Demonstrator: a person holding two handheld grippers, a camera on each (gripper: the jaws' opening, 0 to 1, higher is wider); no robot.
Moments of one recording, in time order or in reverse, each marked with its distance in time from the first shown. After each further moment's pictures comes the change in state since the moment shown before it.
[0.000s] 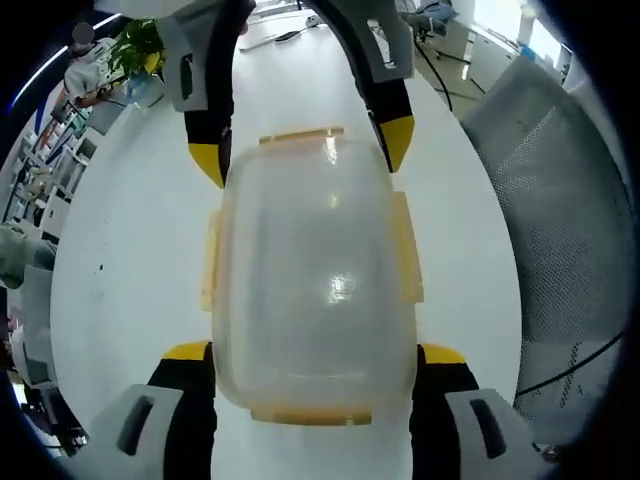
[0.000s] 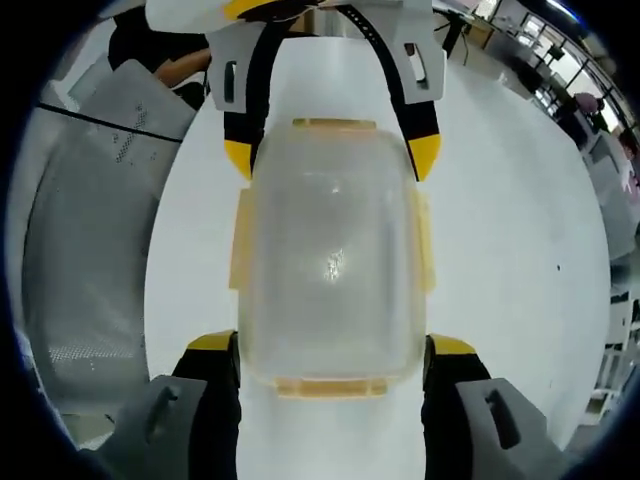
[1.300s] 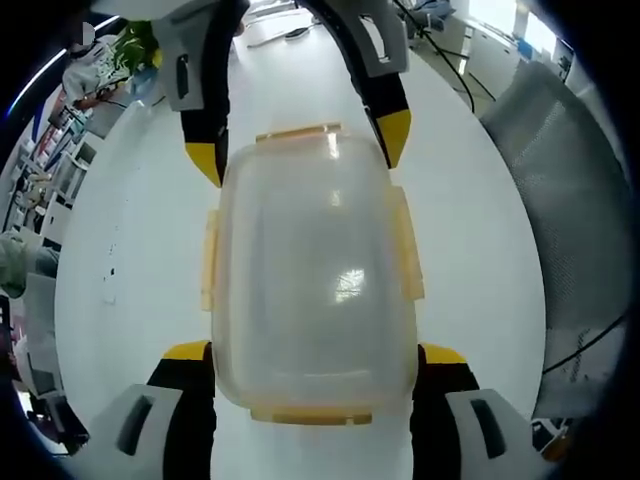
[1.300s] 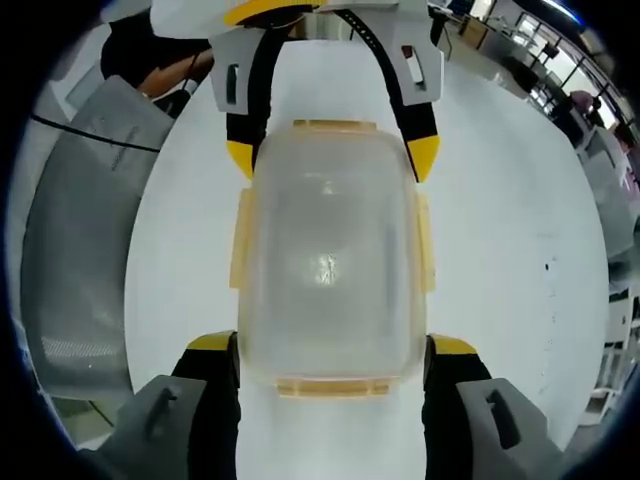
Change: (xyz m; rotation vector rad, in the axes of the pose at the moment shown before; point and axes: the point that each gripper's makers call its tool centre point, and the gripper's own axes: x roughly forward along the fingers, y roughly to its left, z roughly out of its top) left arm 0.008 0.045 -0.001 0.029 0.009 0.005; right arm 0.000 -0.041 -0.002 0.010 -0.016 -0.006
